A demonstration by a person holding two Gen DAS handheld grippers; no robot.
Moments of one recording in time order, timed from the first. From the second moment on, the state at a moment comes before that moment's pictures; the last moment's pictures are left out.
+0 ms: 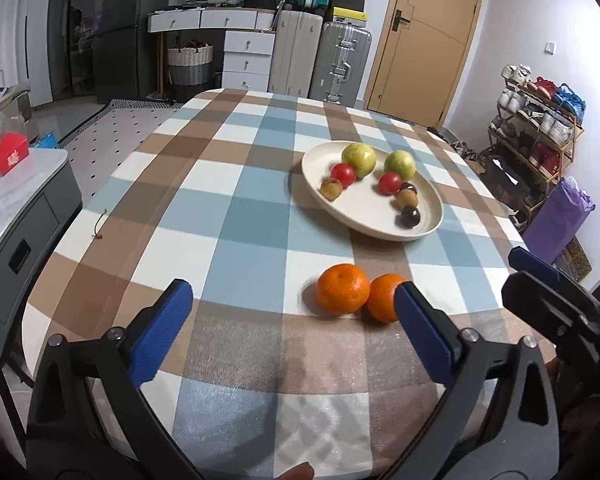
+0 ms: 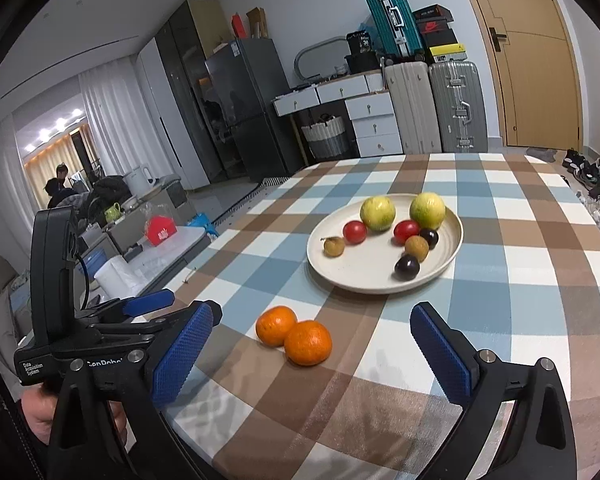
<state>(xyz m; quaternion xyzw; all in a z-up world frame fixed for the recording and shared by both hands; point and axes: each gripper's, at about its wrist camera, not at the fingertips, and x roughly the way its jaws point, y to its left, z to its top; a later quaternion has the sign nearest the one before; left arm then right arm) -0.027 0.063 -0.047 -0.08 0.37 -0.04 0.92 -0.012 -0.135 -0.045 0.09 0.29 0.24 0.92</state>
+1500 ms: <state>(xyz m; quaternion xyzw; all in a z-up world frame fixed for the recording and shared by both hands) -0.023 0.106 -0.104 -0.13 0.41 -0.01 0.90 0.041 -0.087 -0.107 0.03 0.41 0.26 0.87</state>
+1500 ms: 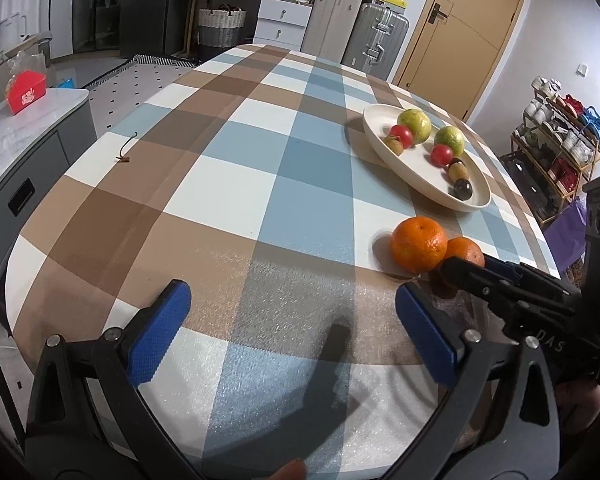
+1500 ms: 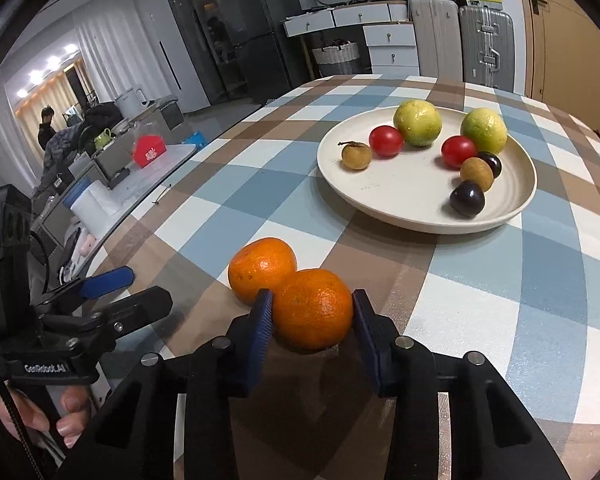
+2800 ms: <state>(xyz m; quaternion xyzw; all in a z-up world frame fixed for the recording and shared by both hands) 0.057 0.035 -0.101 -0.10 0.47 -0.07 0.87 0.024 -0.195 -0.081 0.12 0.34 0.22 0.91</state>
